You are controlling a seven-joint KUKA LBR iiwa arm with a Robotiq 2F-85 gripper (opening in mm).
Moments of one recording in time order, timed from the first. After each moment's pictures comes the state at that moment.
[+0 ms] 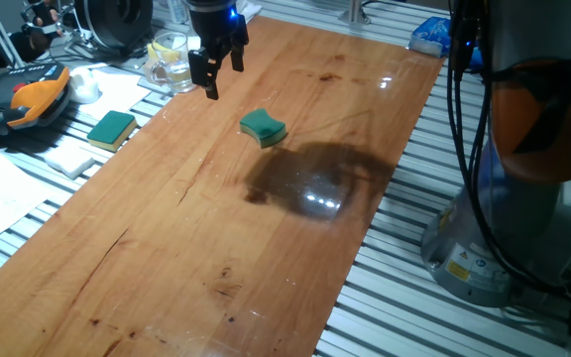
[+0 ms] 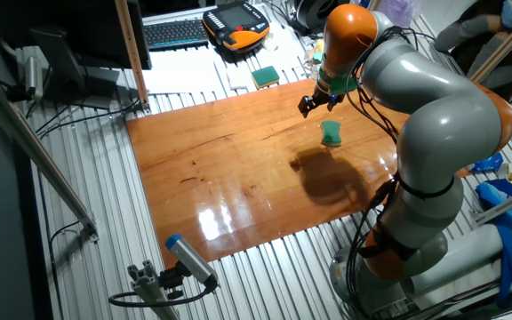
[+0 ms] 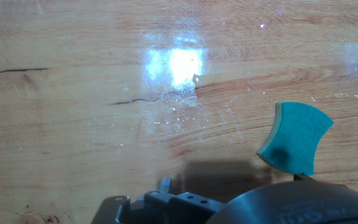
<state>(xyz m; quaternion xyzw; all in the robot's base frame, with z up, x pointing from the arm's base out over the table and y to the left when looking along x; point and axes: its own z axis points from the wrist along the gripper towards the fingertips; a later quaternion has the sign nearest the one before) 0.515 0.001 0.236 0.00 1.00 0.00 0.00</state>
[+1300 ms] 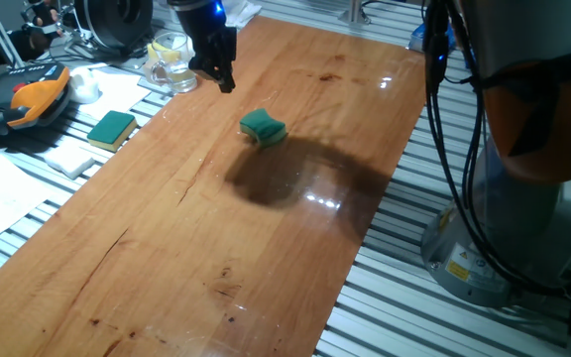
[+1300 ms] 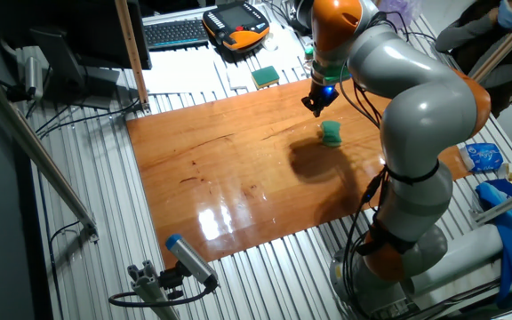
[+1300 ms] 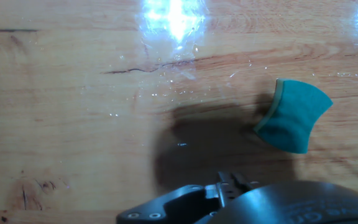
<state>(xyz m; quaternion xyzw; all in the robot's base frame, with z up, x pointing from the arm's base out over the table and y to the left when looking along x) 0.515 0.000 0.236 -0.02 1.00 -0.01 -0.08</state>
